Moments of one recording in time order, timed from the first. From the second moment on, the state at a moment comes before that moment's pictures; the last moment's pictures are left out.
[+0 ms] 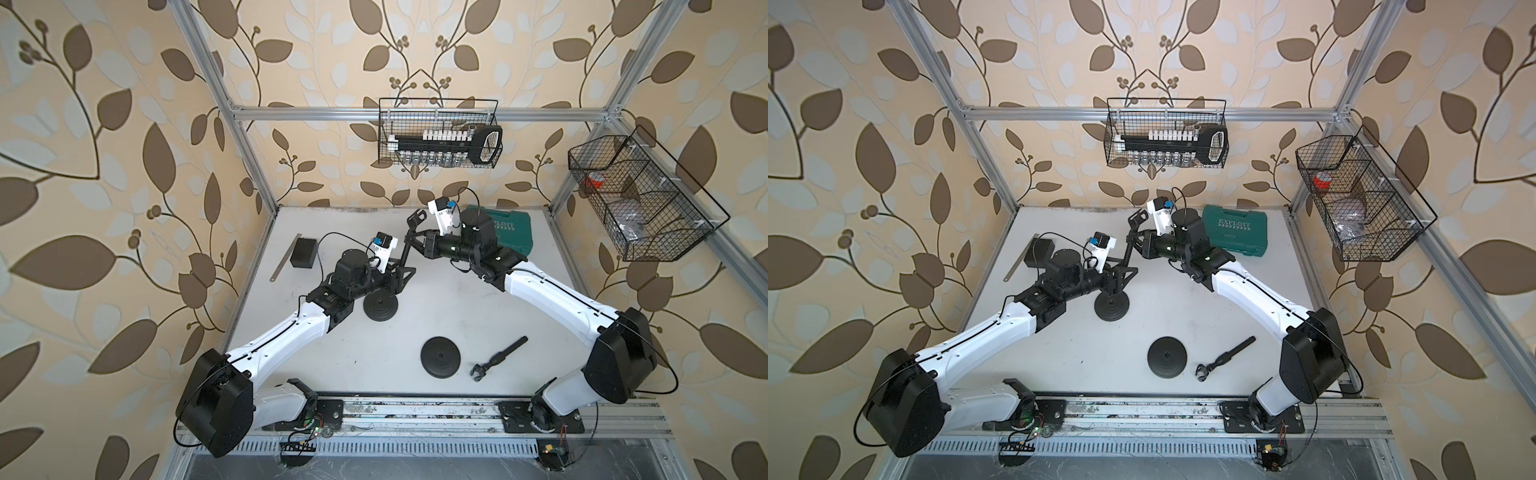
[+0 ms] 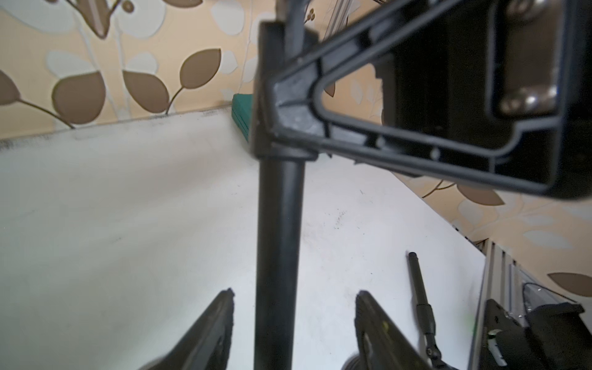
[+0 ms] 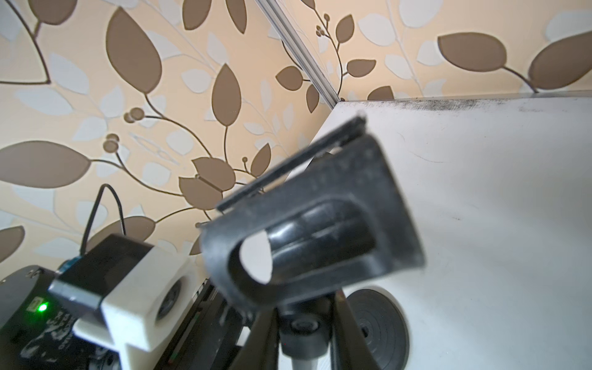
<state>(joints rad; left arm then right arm) -0.53 1.21 0.80 0.08 0.33 -0.25 0.57 1.55 1.27 -0.02 -0.39 0.54</state>
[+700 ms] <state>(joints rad) -0.53 1.00 0.52 -0.21 -0.02 -0.53 0.70 1.65 0.99 0.35 -0.37 0.13</state>
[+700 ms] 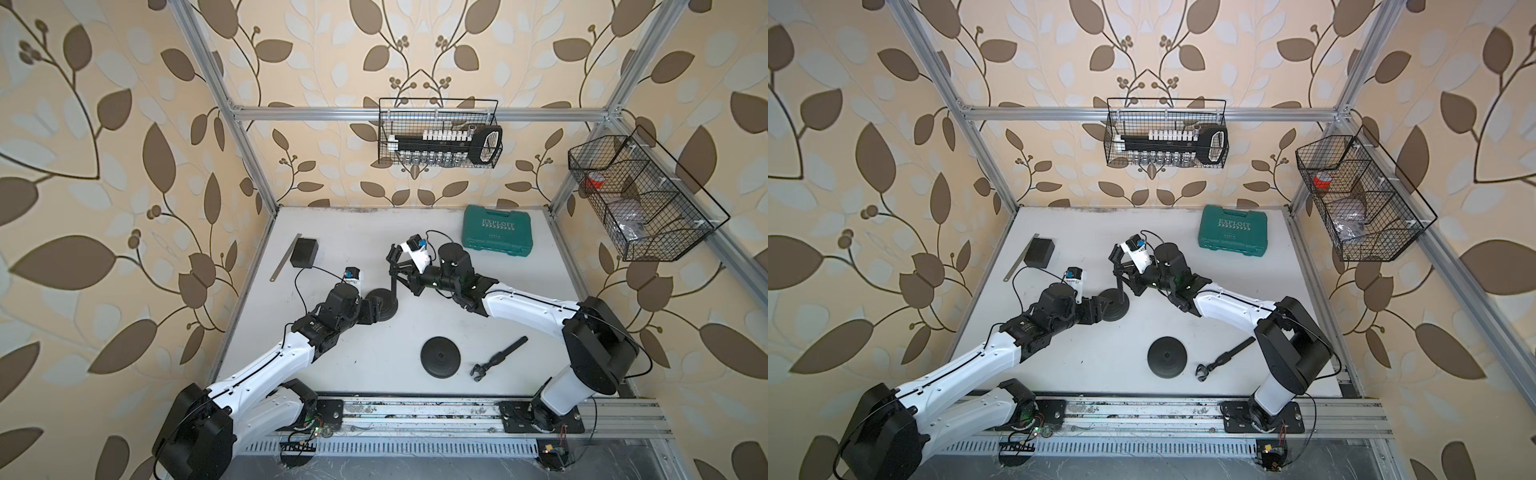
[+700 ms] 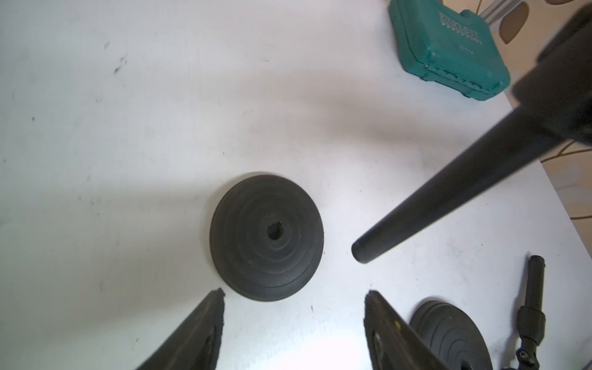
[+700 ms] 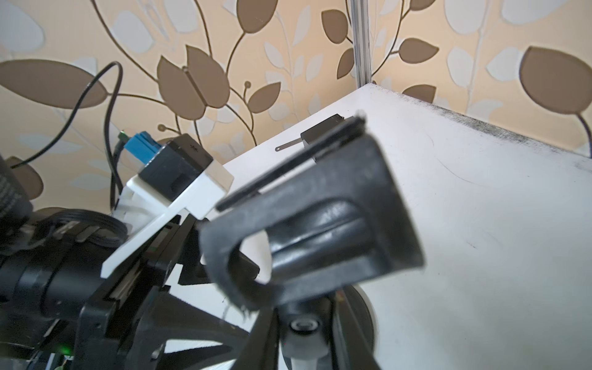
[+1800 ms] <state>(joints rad) -0.29 1.38 0.60 -0.15 0.25 -0.63 0.70 1.63 0.89 0.45 -0.38 -0.02</state>
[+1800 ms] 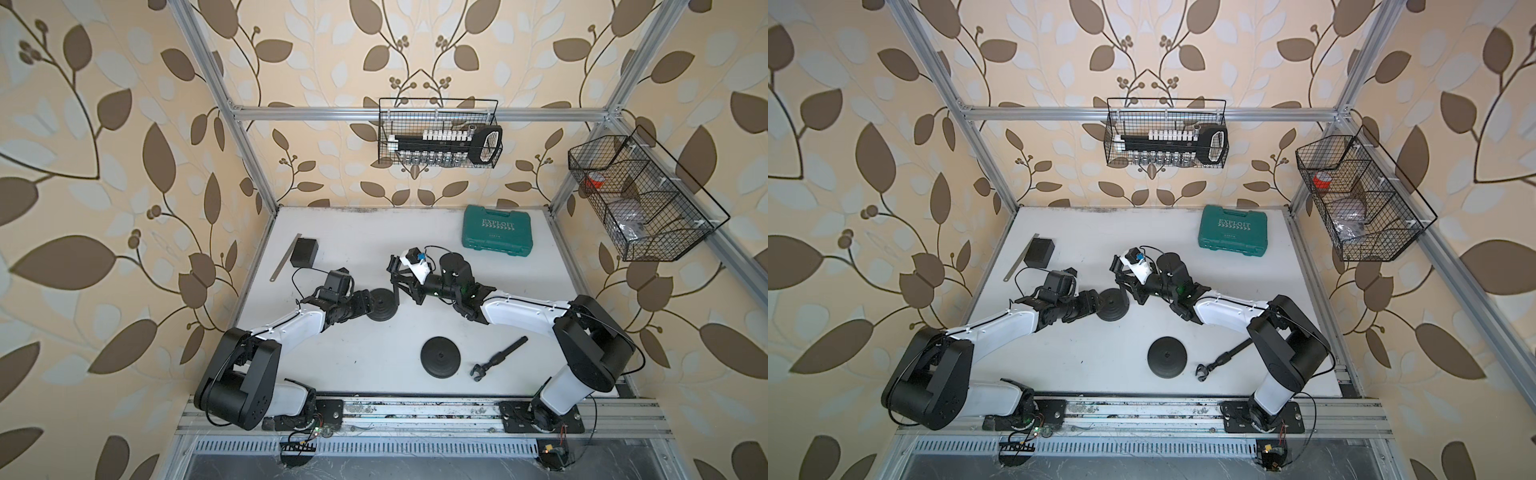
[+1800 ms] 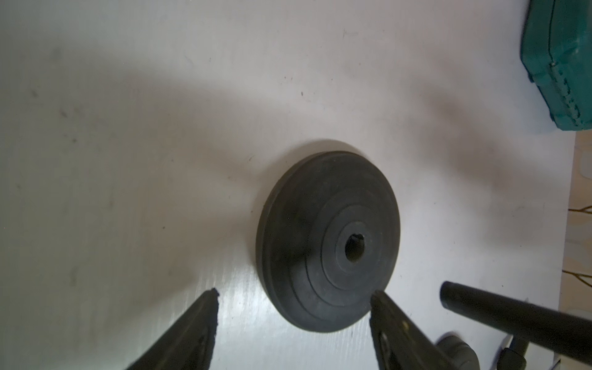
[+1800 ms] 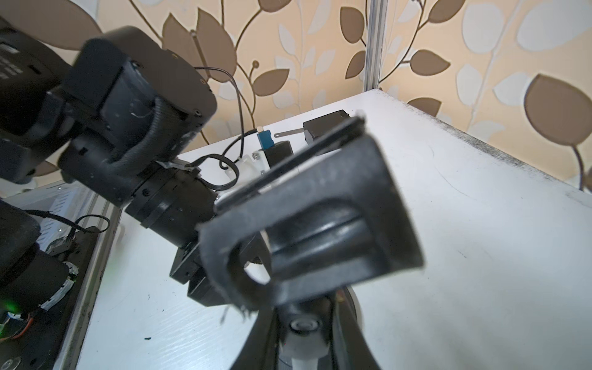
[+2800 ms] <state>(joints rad) -0.36 1.56 0.71 -0.04 0.41 -0.65 0.63 1.55 0.75 0.51 -0.39 -0.05</state>
